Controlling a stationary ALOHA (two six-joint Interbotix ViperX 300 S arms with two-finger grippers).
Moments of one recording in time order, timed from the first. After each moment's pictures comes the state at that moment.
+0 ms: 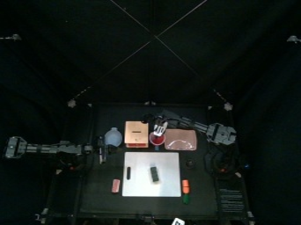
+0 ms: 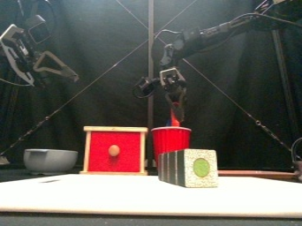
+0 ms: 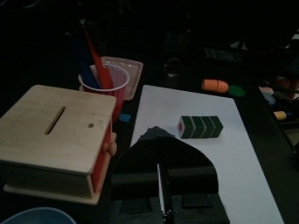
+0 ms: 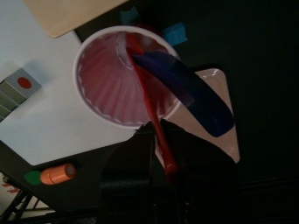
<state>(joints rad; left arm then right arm) 0.10 -0.81 1.28 -0.11 -0.29 0.00 -0.46 0.31 -0.19 0.05 1.48 -0.07</state>
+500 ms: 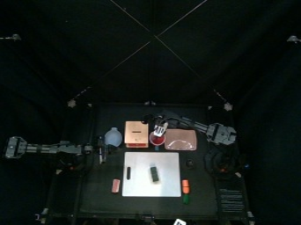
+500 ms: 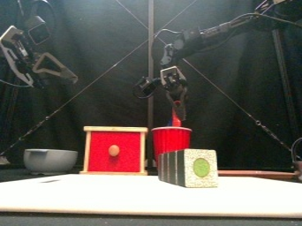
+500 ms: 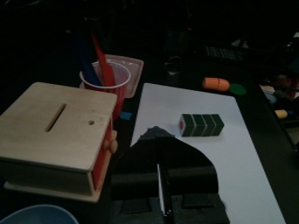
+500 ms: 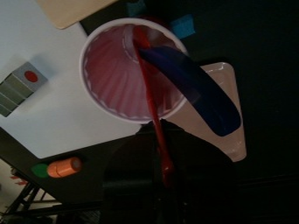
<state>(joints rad) 0.11 -0.81 1.29 -0.11 -0.29 0.00 -0.46 0.31 -0.19 0.08 1.51 -0.07</state>
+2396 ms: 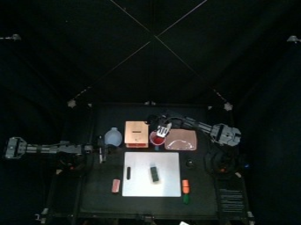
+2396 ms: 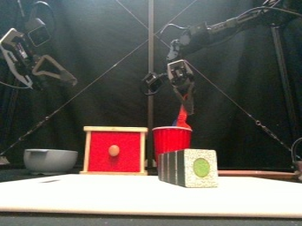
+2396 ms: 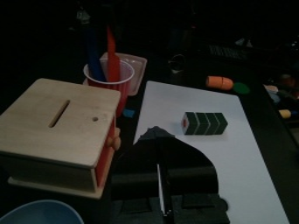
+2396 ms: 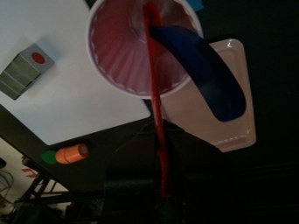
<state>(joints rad) 0.12 -0.81 1.30 -0.12 -0.29 0.00 -0.47 0.23 -0.13 0.11 1.54 -0.06</state>
